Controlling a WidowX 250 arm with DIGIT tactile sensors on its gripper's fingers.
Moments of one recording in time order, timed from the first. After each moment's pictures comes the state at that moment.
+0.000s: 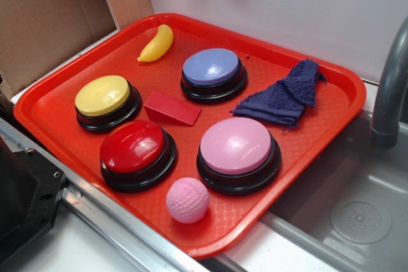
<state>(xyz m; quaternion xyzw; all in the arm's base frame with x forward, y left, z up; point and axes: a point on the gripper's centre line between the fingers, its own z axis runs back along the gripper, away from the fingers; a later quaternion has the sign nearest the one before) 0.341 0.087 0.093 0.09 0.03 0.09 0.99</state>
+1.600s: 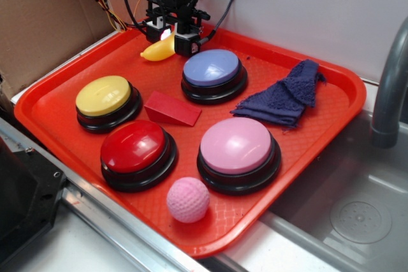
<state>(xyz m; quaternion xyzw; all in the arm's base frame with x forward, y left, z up) 0.334 0.093 0.000 0.07 0.12 0.09 0.99</state>
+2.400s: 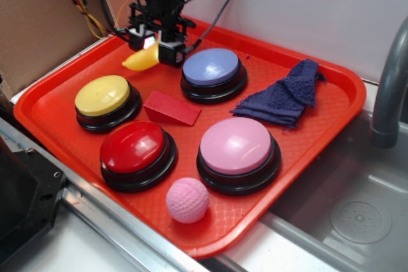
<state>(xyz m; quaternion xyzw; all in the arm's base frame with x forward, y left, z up) 0.293 0.057 0.046 0.03 0.12 0.11 0.99</state>
